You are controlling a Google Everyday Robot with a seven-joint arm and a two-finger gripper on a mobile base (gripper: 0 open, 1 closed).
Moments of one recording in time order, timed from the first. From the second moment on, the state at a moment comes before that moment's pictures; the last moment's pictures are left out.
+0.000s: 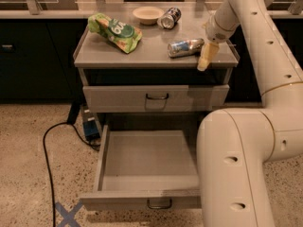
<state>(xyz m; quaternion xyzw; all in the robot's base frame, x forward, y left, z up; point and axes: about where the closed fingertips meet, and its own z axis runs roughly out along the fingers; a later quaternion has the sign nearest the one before) 0.814 -0.205 0.839 -0.63 0.73 -0.04 0.26</state>
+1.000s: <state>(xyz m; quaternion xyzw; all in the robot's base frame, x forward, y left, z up) 0.832 -0.143 0.864 -0.69 0.67 -0.09 0.25</state>
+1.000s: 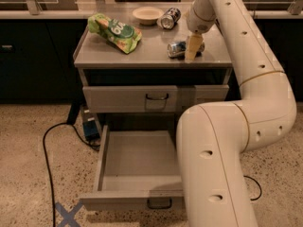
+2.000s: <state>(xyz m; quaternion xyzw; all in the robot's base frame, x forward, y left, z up) 0.832 -0.133 0.850 -0.69 0.68 -0.07 0.25</state>
